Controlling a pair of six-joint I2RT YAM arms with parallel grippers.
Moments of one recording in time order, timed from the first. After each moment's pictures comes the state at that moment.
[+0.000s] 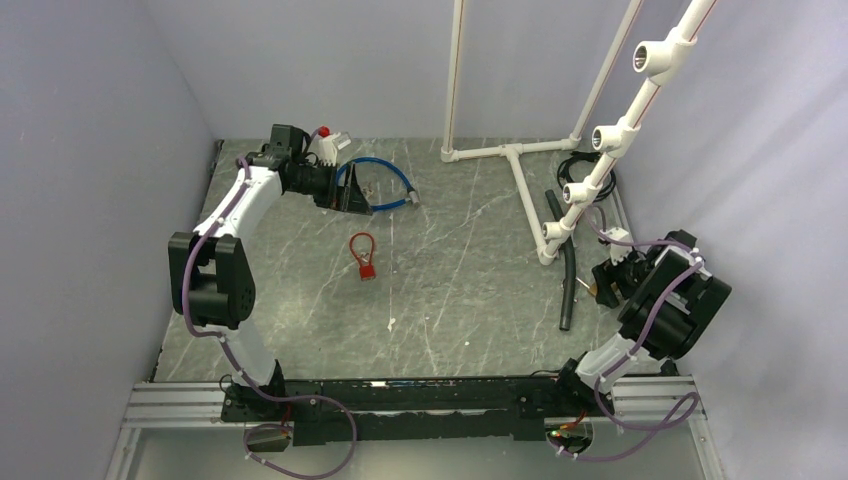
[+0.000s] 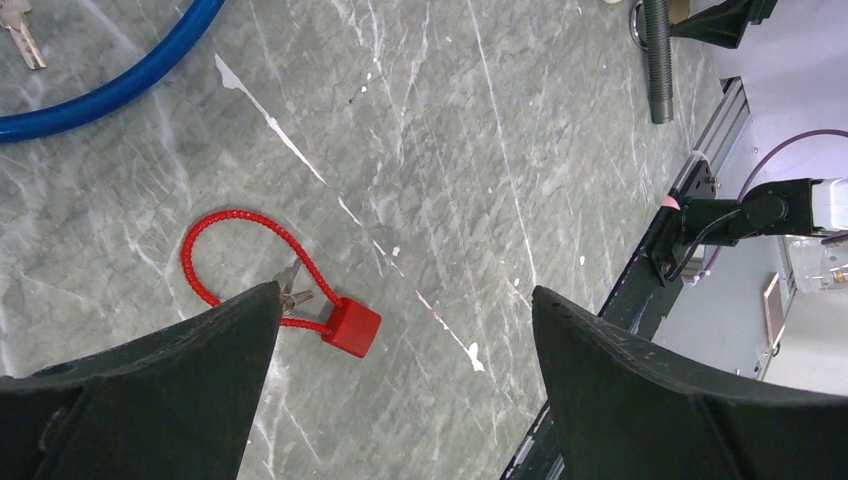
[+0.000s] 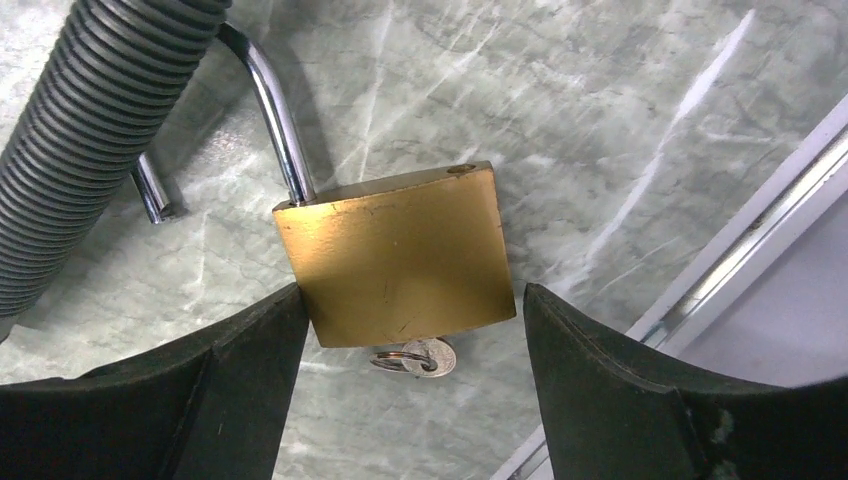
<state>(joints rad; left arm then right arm) -0.12 1.78 1.51 -0.72 0.84 0.10 -0.71 1.64 0.91 -0.68 -0.47 -1.22</state>
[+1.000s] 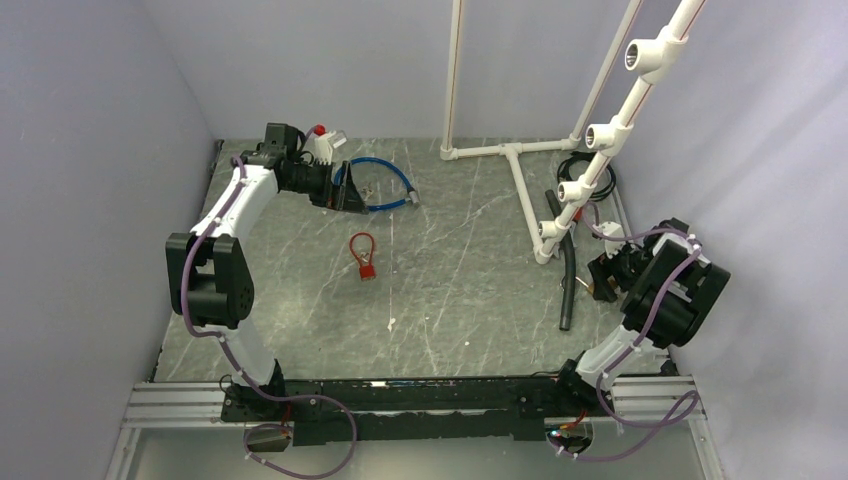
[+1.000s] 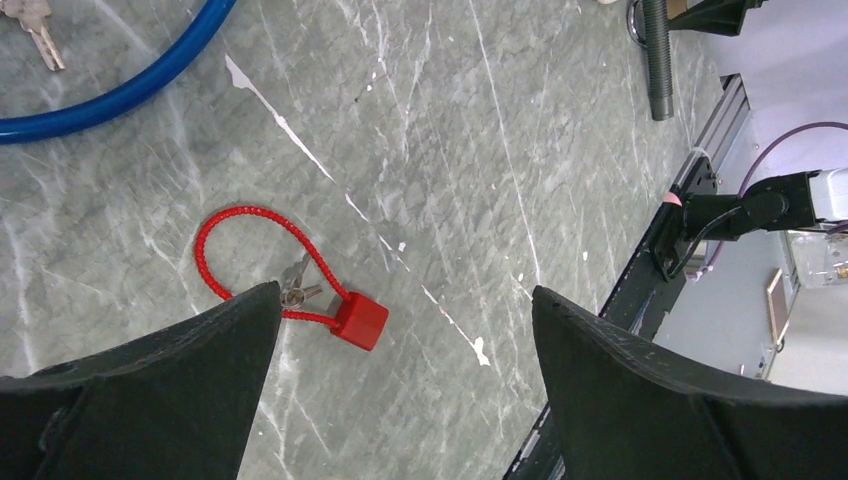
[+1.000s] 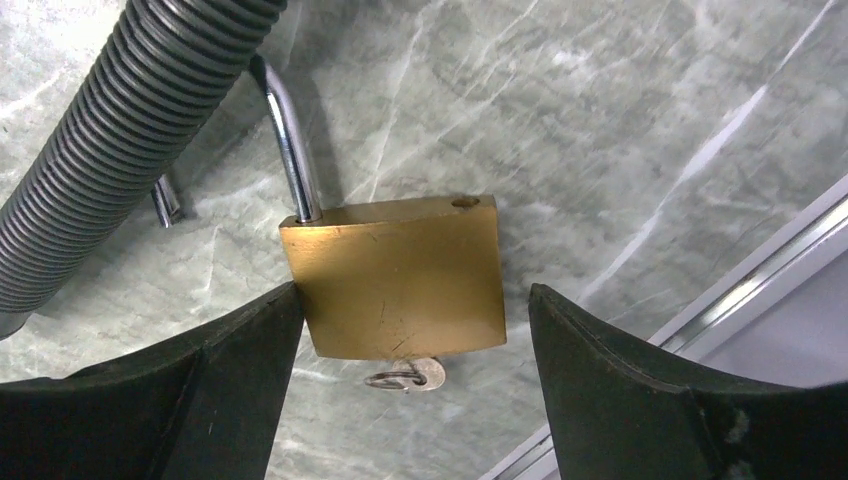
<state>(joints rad) -0.09 1.78 1.52 -0.75 0.86 0.13 -0.65 1.72 1.02 -0.78 -0.44 -1.23</state>
